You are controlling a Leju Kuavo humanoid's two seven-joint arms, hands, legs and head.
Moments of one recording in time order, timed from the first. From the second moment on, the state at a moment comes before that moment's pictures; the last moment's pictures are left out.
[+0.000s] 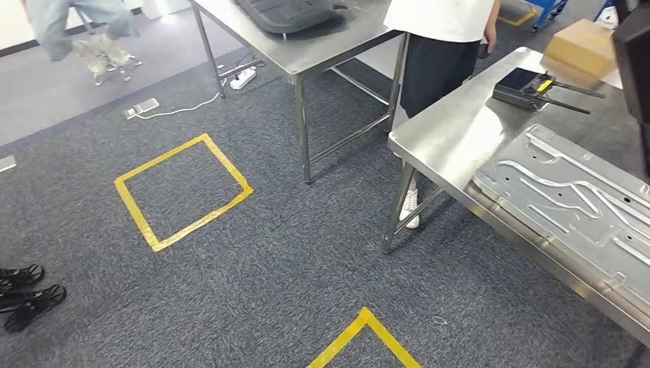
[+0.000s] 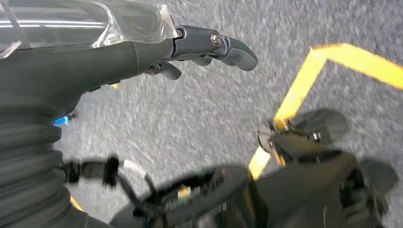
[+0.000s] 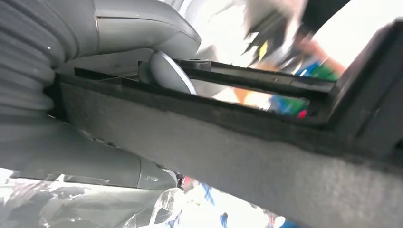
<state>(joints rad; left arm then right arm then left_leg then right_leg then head) -0.13 -0.02 -1.17 -0.21 0.86 0.02 -0.01 -0.04 -1.12 -0.40 -2.13 0.12 -0.09 0.70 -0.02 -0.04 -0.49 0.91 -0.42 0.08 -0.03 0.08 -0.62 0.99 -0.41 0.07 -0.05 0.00</state>
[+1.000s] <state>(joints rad) -0.14 -0.02 -1.20 -0.21 0.83 0.01 -0.01 -0.21 -1.13 -0.56 -1.93 0.56 0.45 0.70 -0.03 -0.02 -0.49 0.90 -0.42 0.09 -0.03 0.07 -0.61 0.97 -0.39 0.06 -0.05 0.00</state>
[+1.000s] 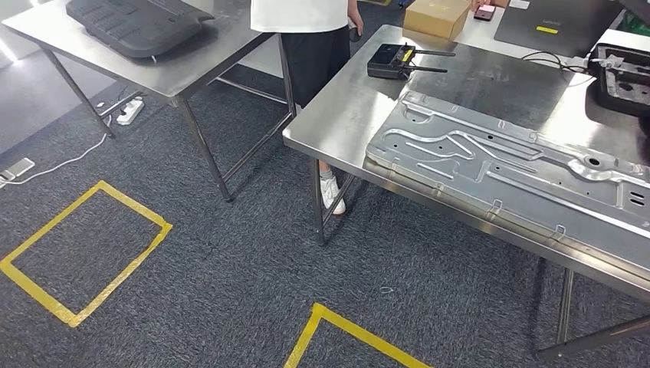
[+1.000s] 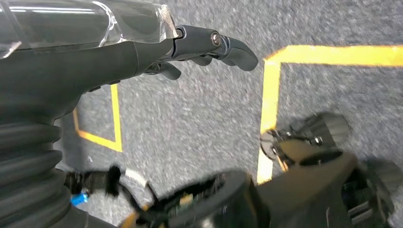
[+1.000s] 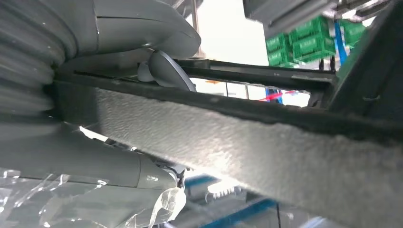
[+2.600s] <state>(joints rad) -0.14 -0.01 -1.21 -0.21 0.83 0.01 -0.02 -0.20 -1.26 -0.33 -1.95 0.33 0.16 0.70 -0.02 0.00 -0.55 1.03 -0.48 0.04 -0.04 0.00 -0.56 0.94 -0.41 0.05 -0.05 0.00</state>
